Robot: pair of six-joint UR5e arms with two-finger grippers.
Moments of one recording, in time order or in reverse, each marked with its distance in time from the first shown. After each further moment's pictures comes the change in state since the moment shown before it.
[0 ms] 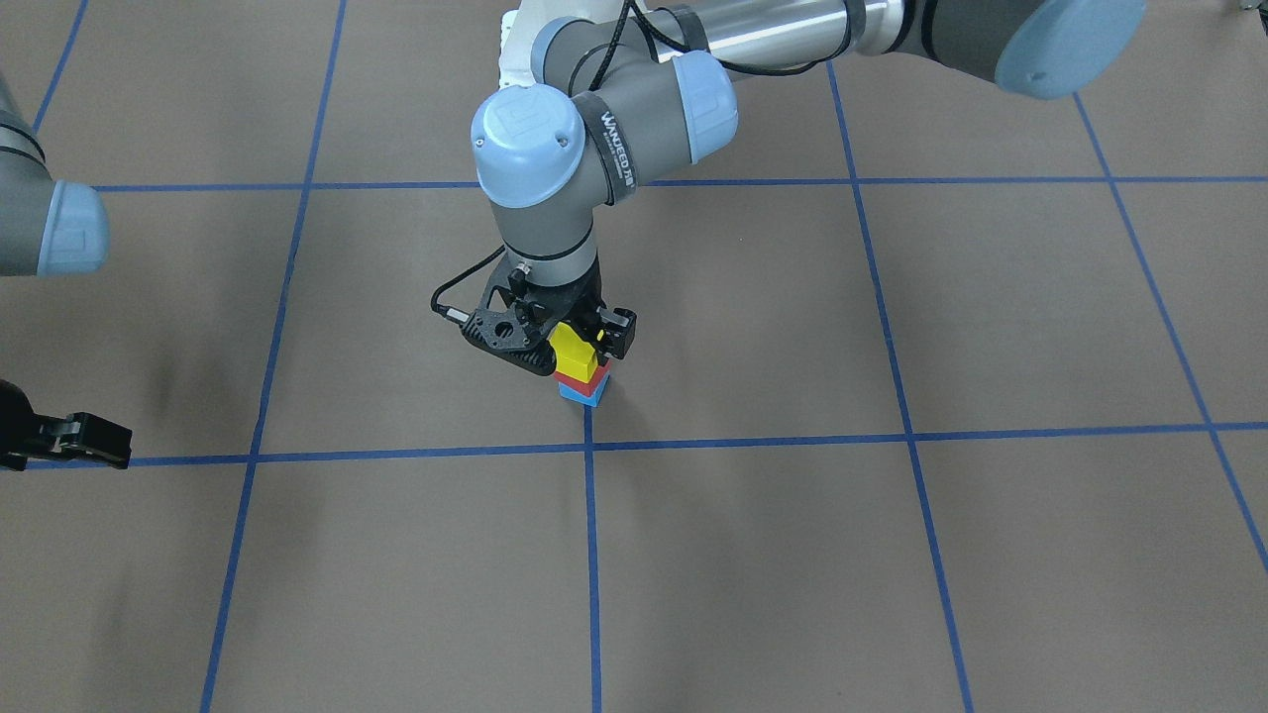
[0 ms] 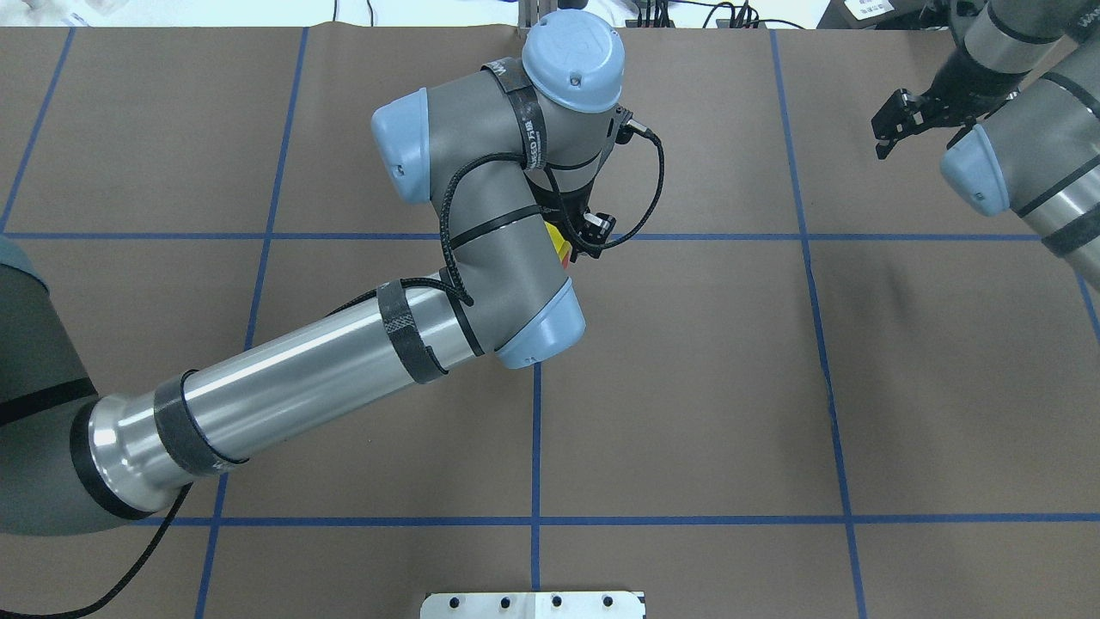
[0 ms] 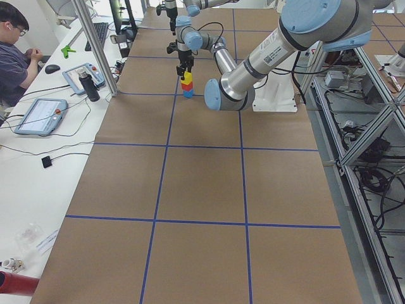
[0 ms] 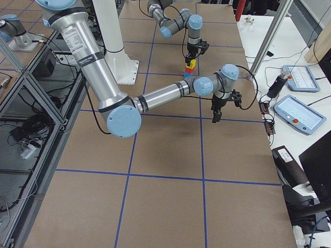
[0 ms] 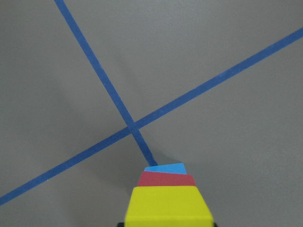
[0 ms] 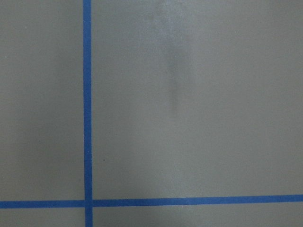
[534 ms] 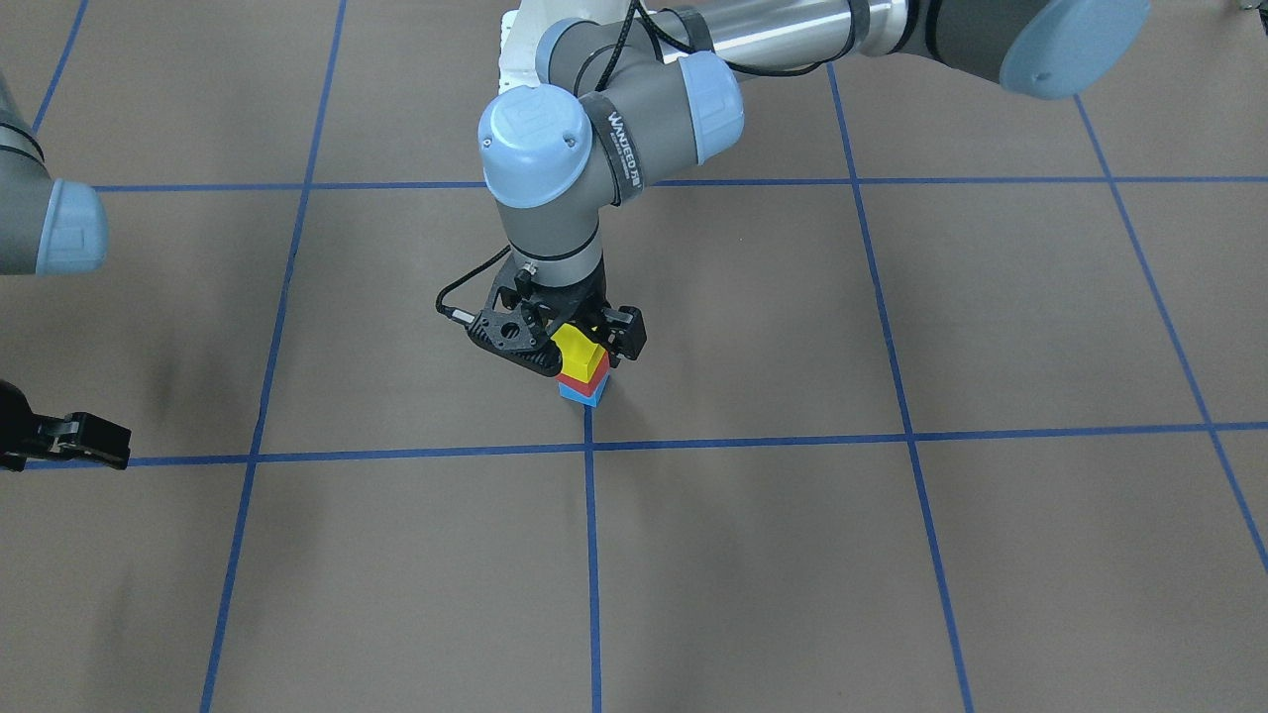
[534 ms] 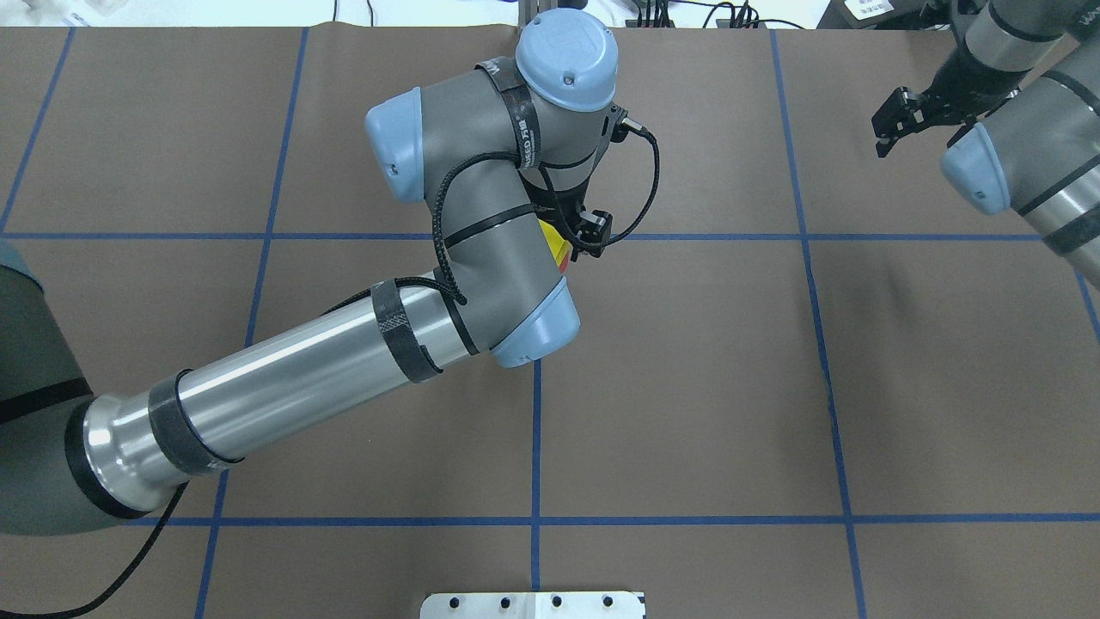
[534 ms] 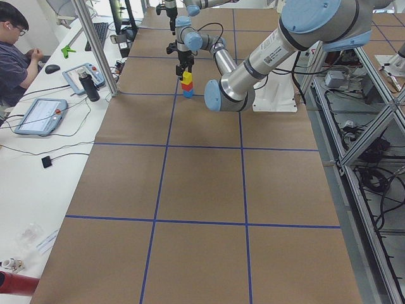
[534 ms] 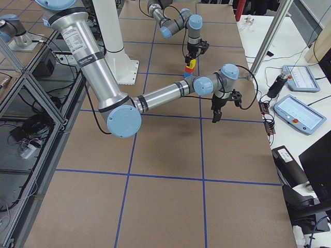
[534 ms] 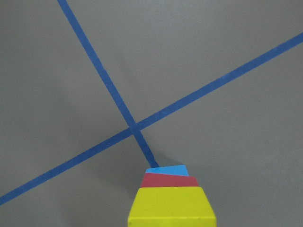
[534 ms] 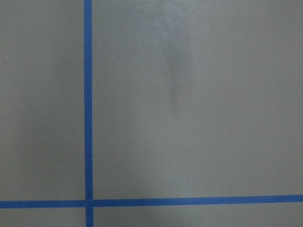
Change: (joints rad) left arm -0.011 0.009 -0.027 0.013 -0.010 -0.005; right arm 0.005 0.001 0.004 0.000 0.002 -0.001
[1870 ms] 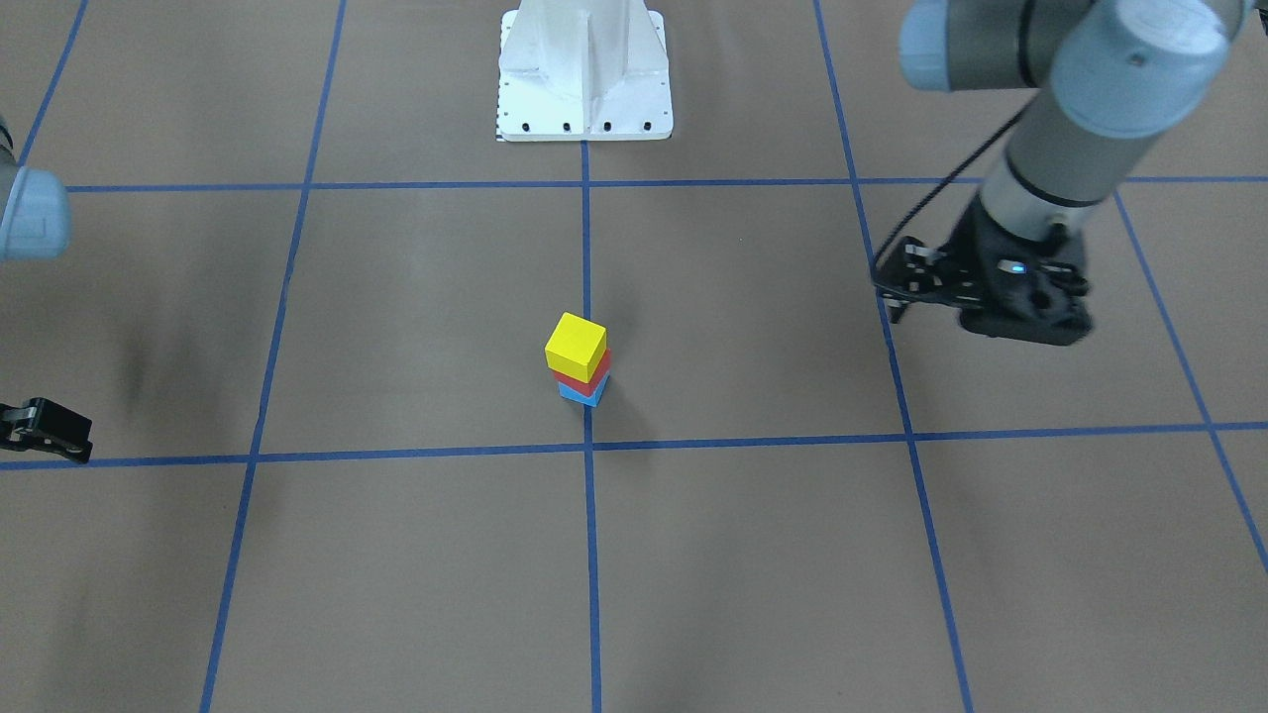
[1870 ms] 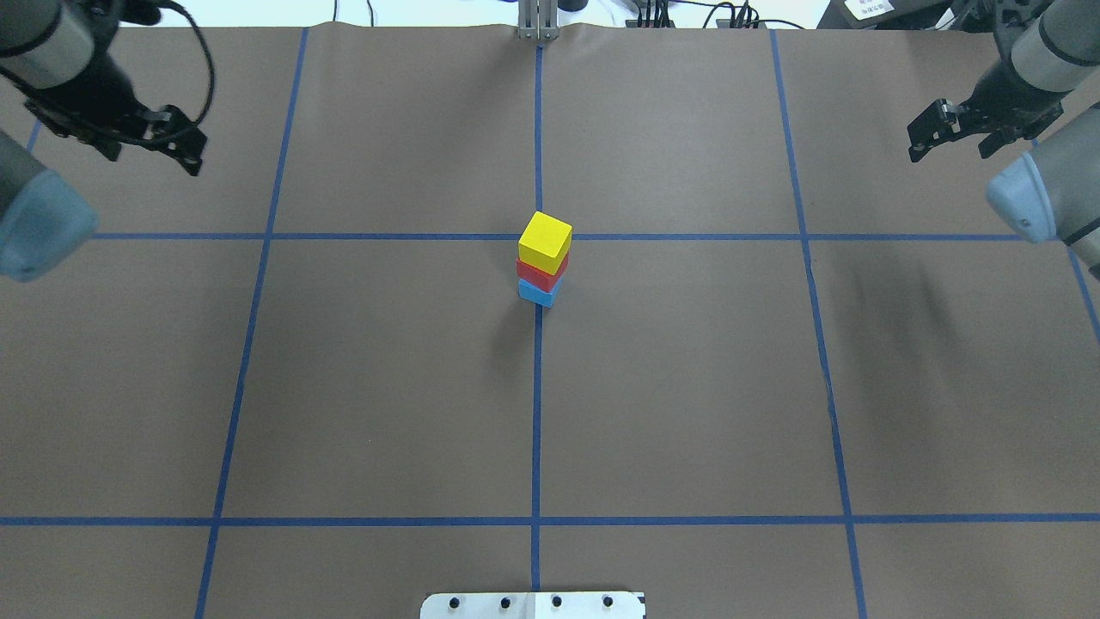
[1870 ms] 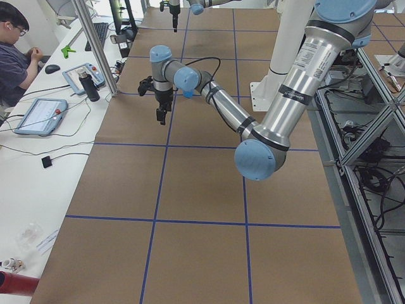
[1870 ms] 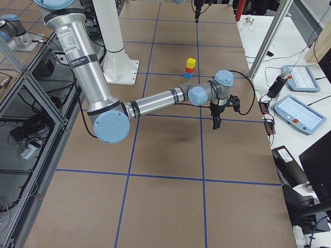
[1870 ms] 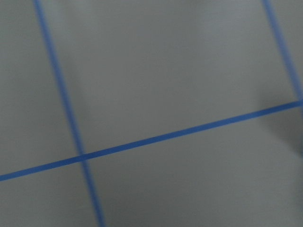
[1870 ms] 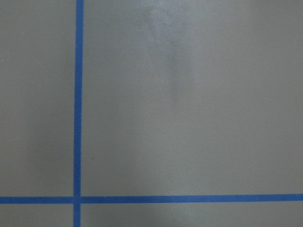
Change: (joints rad) left arm -0.484 0.723 -0.533 0.014 -0.206 0.108; right arm 0.021 -0.128 0.034 0.179 -0.049 -0.013
